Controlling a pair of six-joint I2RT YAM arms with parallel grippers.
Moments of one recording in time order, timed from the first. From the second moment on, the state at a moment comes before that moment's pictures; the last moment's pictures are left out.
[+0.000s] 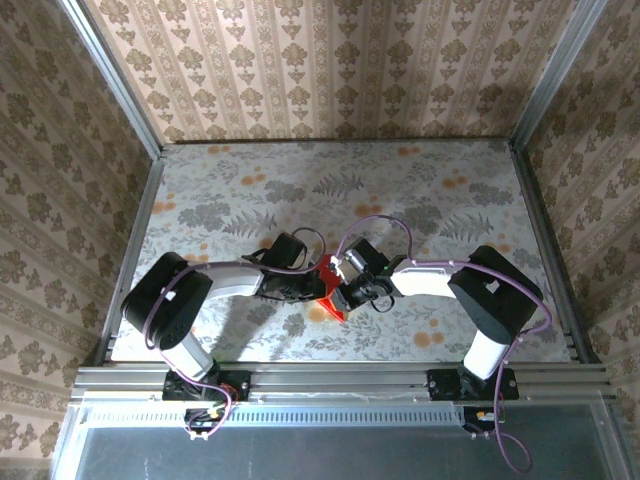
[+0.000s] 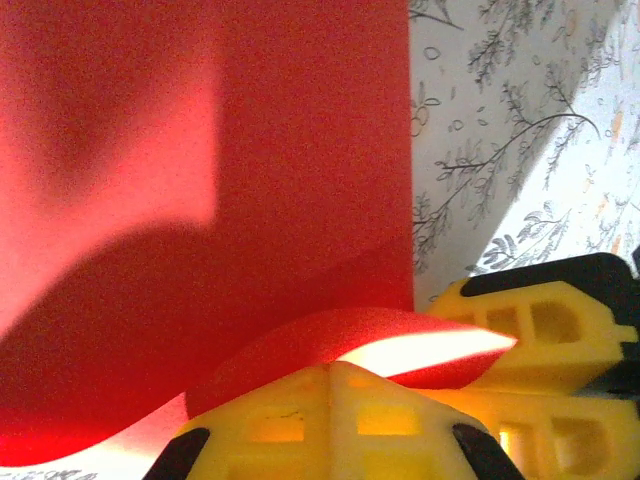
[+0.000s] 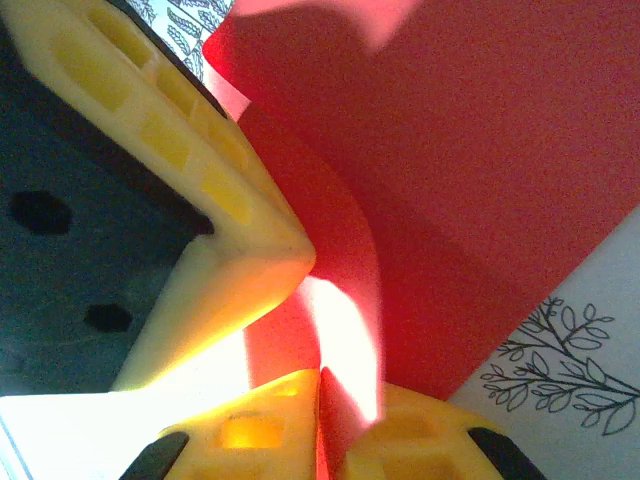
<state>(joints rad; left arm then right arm) -0.71 1.64 0.69 -0.08 0.54 -0.70 0.74 1.72 0.81 -0.16 -0.39 0.29</state>
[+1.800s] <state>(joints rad) -0.71 1.66 0.67 -0.01 0.54 -0.70 0.69 1.63 0.67 -0.03 -0.64 0.53</state>
